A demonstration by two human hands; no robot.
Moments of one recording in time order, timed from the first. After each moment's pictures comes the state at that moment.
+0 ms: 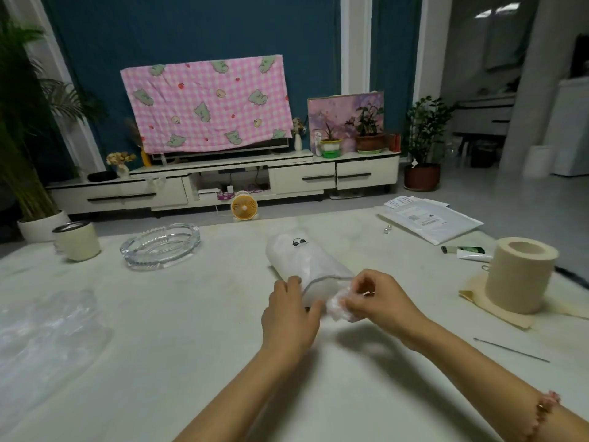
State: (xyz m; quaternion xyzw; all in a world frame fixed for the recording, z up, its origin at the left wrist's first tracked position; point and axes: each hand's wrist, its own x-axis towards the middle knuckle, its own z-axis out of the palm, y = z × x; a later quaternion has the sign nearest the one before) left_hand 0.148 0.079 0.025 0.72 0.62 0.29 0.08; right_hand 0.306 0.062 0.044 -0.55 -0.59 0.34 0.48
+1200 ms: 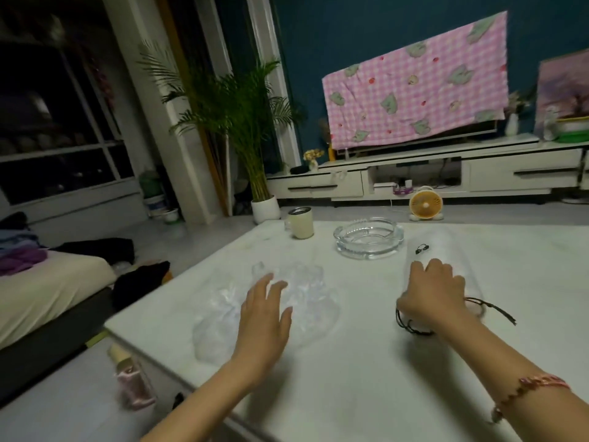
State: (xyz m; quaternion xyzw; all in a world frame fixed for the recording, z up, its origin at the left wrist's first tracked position) left_hand -0.168 0.011 0.050 0.58 0.76 0.27 -0.11; right_hand 0.048 0.145 0.066 -0.61 -0.77 0.02 0.15
